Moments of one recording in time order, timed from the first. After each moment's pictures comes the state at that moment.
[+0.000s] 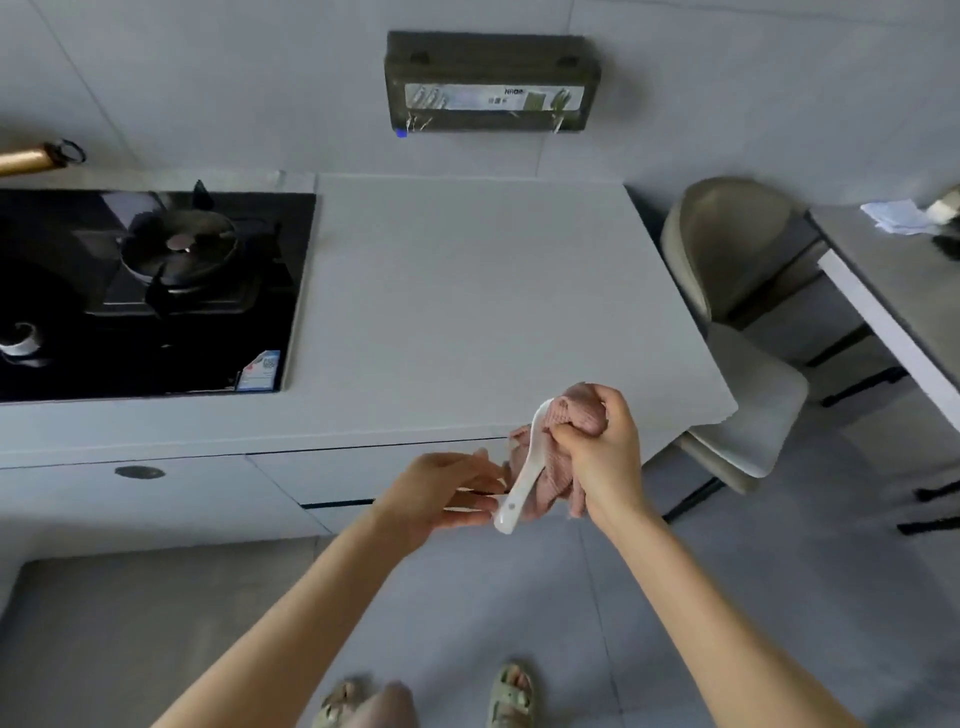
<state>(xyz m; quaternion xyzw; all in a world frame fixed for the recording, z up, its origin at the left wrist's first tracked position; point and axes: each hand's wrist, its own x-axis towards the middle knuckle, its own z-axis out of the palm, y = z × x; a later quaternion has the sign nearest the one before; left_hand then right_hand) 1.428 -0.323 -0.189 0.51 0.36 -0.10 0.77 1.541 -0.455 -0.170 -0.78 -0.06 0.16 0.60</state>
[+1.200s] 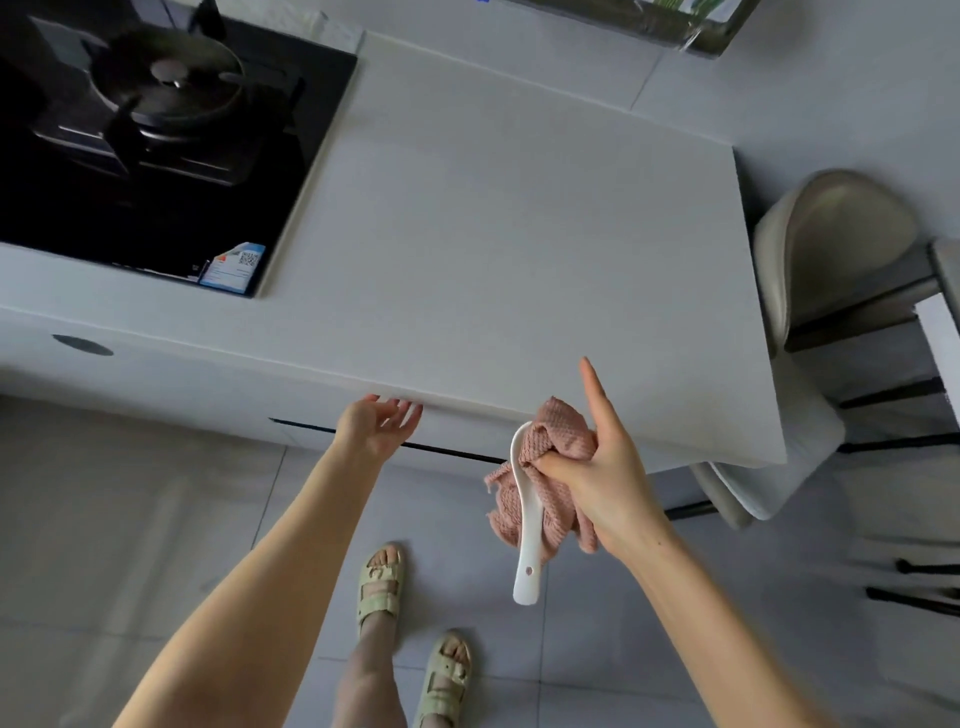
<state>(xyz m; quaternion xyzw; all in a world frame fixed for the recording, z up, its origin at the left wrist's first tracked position) 1.477 -0.253 -0.350 0.00 0.57 0.23 0.79 1.580 -0.445 -0.194 -0.79 -0.16 0.39 0.45</state>
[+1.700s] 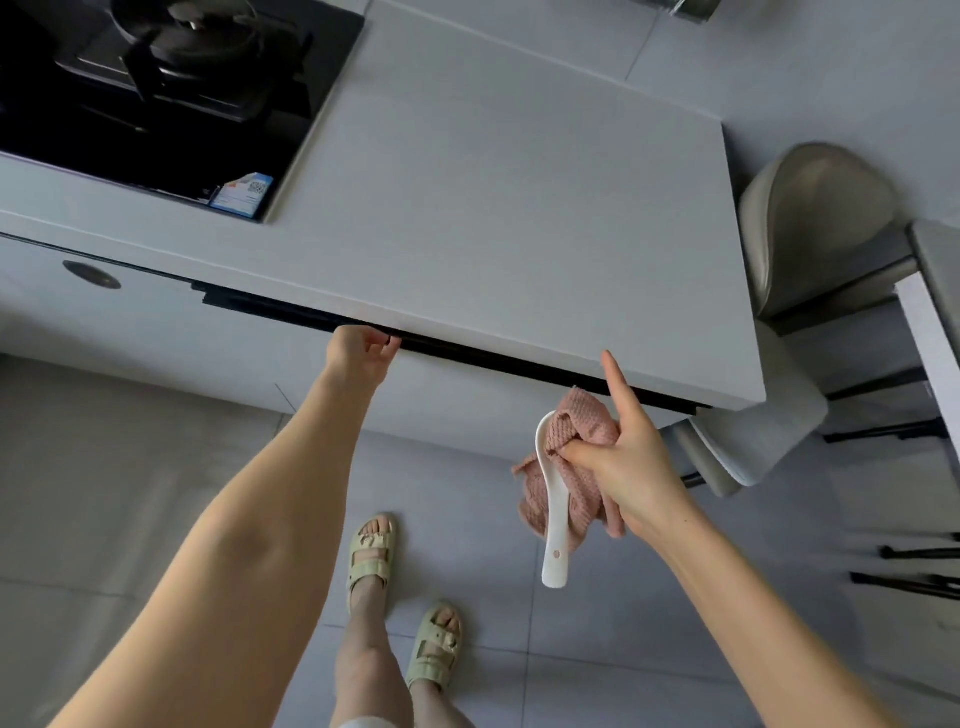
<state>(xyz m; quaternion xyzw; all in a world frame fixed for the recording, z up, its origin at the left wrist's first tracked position) 1.465 -0.266 -0.344 0.06 0.55 0.31 0.77 1.559 -0.521 -0.203 -0.81 -0.17 0.38 0.41</state>
